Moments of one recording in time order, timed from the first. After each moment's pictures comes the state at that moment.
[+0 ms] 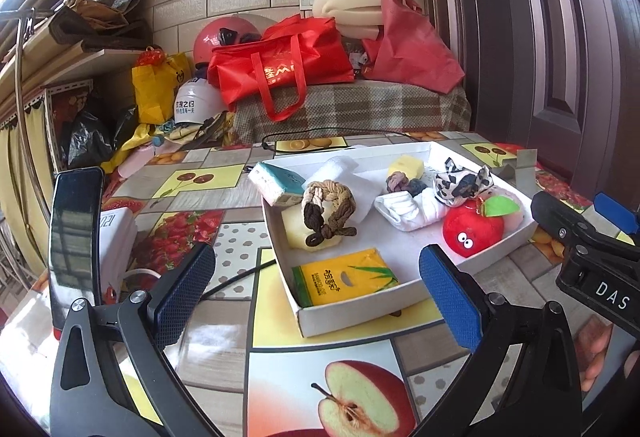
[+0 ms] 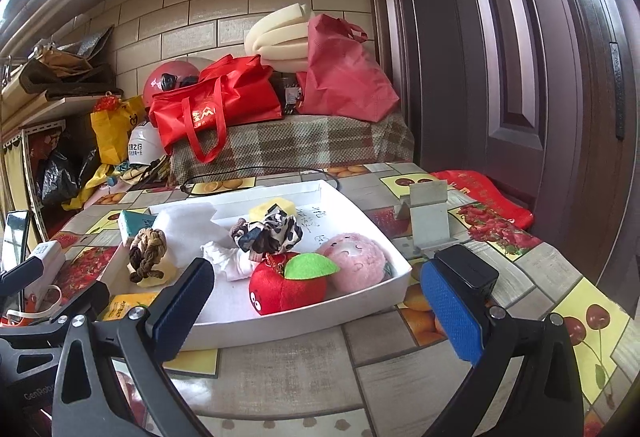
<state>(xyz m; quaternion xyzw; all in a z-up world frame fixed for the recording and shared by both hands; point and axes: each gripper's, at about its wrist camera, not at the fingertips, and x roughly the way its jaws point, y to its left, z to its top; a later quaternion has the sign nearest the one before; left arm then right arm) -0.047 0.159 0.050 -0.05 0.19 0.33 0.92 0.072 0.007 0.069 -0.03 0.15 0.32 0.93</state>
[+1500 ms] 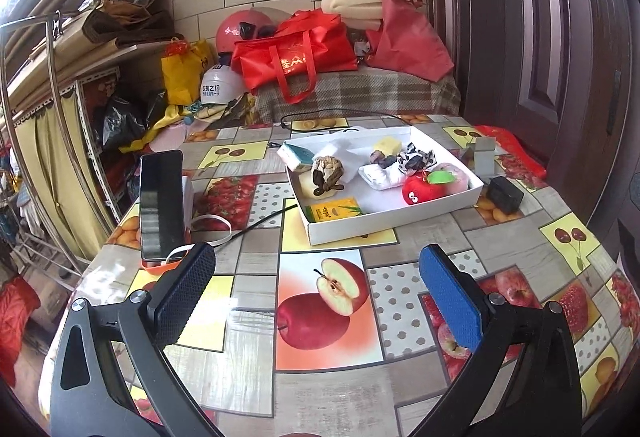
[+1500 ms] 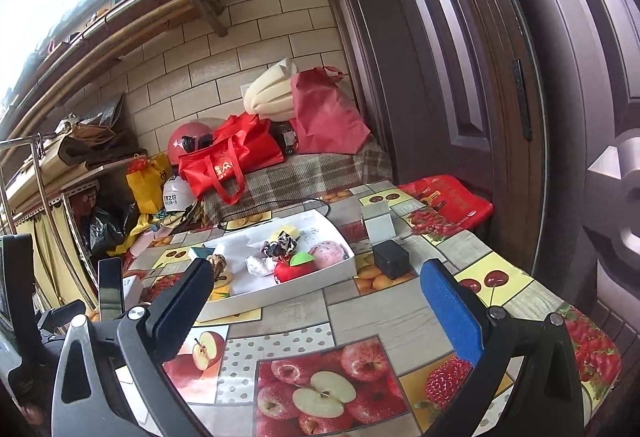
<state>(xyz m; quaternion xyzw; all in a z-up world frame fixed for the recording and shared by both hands) -0.140 0.067 0.120 -0.07 0.24 0.34 0.90 -0.029 -0.148 0.141 0.06 0.14 0.34 0.93</state>
